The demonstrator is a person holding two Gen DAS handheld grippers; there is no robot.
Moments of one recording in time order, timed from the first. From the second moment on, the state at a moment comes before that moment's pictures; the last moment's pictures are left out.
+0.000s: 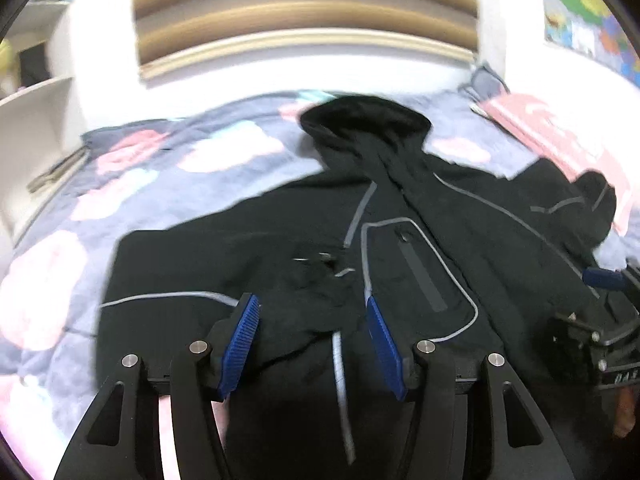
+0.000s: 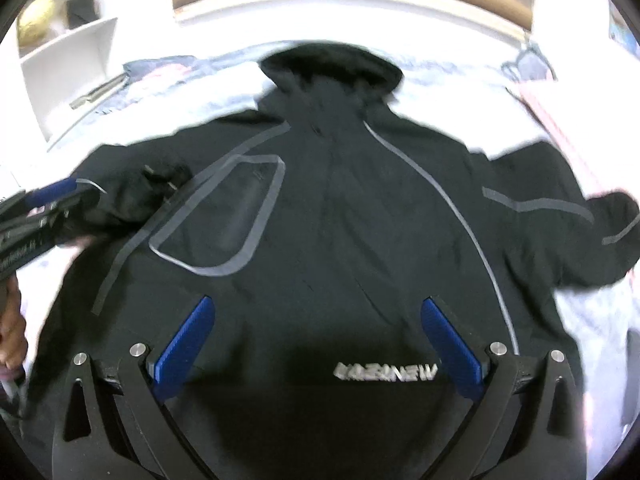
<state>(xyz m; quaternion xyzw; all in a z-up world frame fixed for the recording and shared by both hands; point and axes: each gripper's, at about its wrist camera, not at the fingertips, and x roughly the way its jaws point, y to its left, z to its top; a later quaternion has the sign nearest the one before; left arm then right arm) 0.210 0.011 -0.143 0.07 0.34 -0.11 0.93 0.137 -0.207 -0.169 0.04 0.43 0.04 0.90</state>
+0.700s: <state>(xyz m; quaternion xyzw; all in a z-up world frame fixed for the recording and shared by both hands) 0.182 0.151 -0.156 -0.06 0.36 0.00 0.93 0.270 -0.051 -0.189 0.12 0.48 0.18 0.85</state>
